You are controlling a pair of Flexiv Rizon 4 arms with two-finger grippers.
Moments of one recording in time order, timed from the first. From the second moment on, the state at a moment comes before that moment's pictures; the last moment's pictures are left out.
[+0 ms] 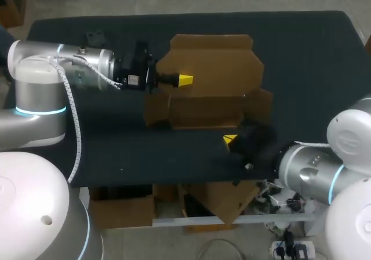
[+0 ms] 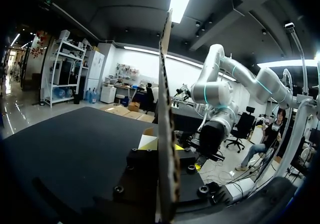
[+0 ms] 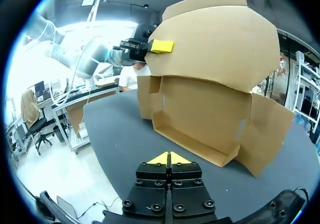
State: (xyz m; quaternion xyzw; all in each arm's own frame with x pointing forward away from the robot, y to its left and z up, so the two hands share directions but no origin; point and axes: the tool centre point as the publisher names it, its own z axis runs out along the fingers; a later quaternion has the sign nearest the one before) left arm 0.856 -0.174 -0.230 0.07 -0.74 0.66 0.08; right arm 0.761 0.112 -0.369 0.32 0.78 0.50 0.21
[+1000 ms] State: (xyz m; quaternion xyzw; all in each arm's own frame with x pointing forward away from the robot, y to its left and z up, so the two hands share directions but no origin) left arm 0.856 -0.174 -0.230 0.07 -0.74 0.66 0.08; right arm 0.738 0.023 -0.366 0.28 0.79 0.51 0.18
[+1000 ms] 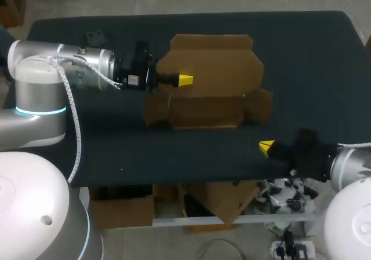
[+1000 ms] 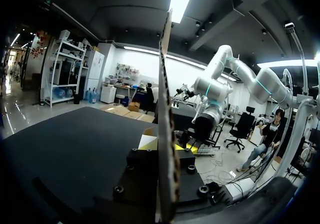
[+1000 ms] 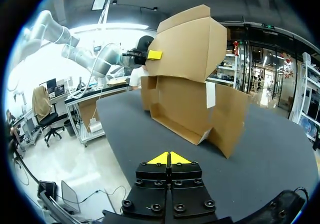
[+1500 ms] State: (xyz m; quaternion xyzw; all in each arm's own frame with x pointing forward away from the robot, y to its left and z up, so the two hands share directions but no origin) left arm 0.856 -0.174 -0.230 0.07 -0.74 0.66 0.08; right arm 0.748 -0.023 -0.359 0.26 0.81 0.50 0.18
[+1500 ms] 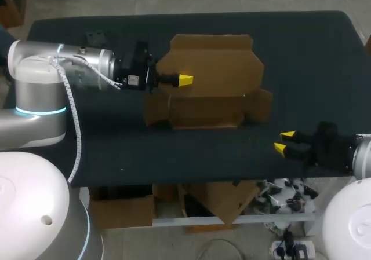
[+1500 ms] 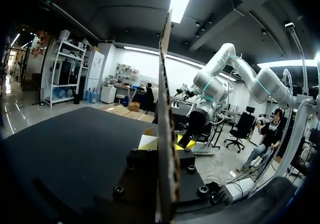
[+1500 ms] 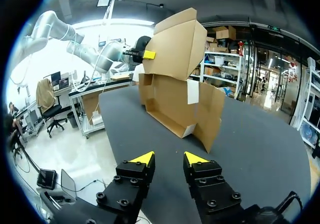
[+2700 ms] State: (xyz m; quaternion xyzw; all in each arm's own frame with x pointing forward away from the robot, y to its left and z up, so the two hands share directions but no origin) left arm 0.856 -0.174 -0.230 0.07 -0.74 0.66 0.08; right arm 0.836 -0.033 -0.363 0.21 0.83 0.49 0.16
